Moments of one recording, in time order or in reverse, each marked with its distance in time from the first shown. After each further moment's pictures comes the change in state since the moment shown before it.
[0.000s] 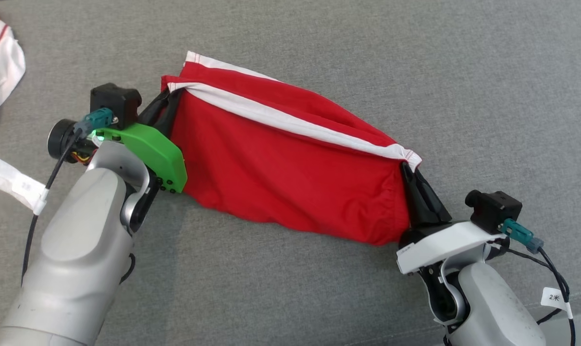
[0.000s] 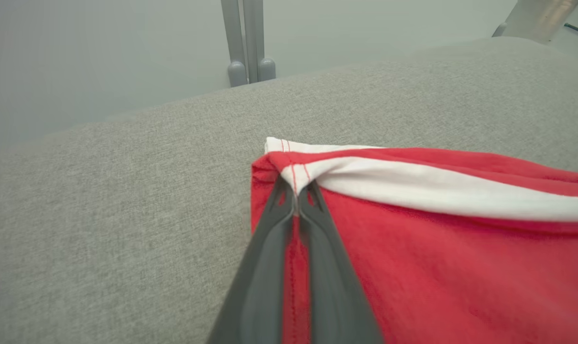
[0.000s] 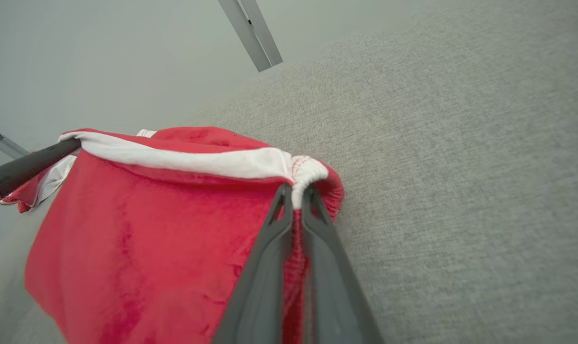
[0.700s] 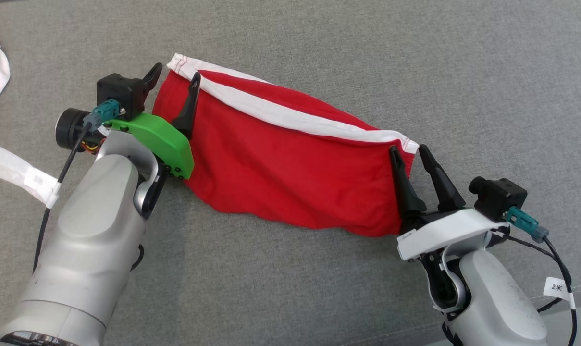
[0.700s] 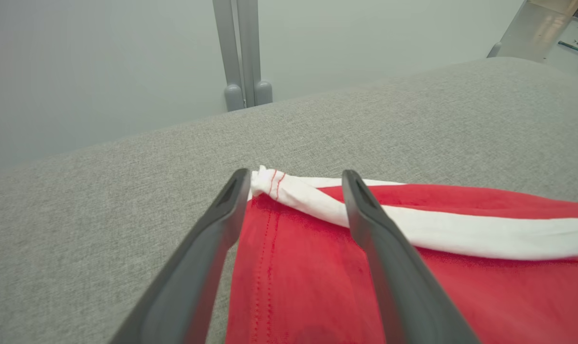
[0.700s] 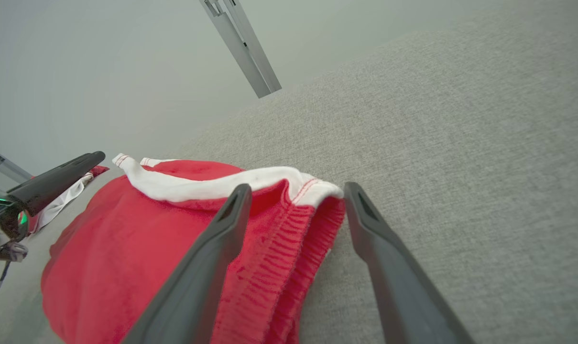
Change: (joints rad) left arm -0.123 -0.061 -0.054 0.239 -0.005 0.000 -0.166; right arm -0.049 0.004 0.001 0.008 0.024 0.000 -0.003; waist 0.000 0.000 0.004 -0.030
